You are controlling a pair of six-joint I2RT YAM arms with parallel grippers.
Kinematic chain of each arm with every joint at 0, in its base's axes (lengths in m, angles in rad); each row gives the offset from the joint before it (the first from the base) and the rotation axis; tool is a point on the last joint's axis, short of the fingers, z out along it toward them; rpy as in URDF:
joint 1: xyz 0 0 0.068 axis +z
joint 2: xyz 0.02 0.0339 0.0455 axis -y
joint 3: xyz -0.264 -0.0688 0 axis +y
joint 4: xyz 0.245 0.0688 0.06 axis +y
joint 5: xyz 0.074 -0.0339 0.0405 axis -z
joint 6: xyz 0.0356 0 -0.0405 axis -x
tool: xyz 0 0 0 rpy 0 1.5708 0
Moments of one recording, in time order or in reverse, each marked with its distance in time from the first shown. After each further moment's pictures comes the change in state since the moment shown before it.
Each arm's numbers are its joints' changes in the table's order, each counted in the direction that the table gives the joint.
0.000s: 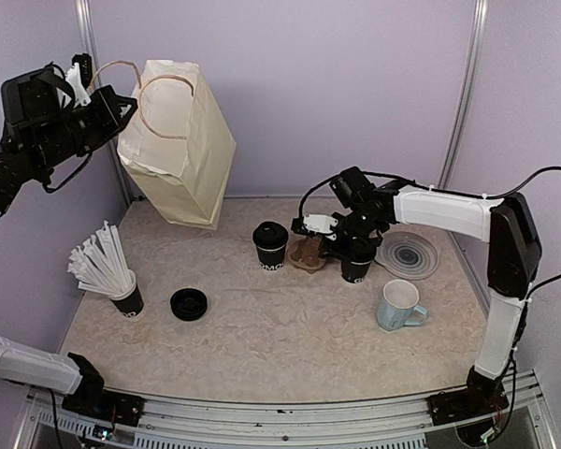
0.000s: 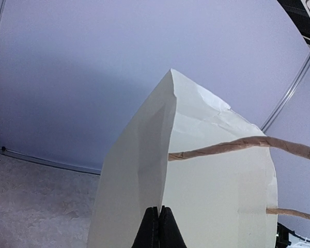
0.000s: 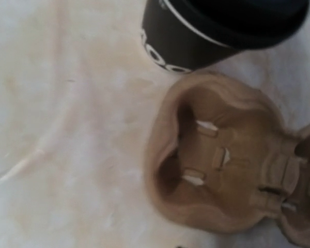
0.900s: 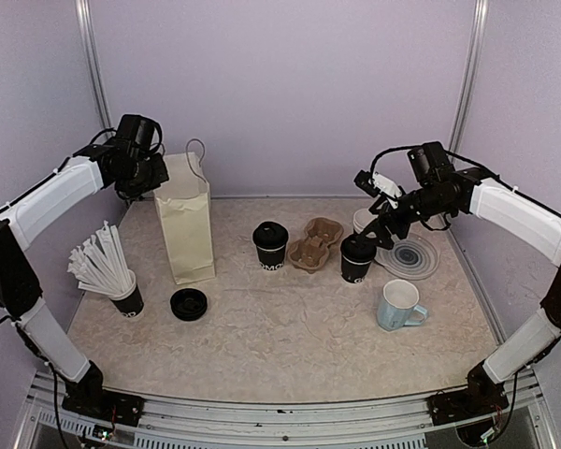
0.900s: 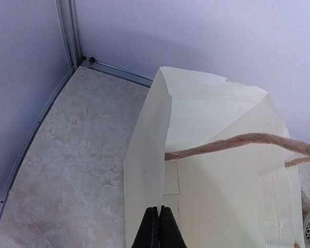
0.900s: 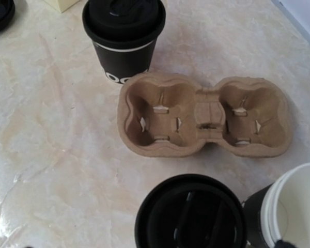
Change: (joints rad) left arm 0.257 -0.458 0.076 0.100 -0.103 0.064; right arm -0.248 0.356 0.164 0.019 -0.243 -0.208
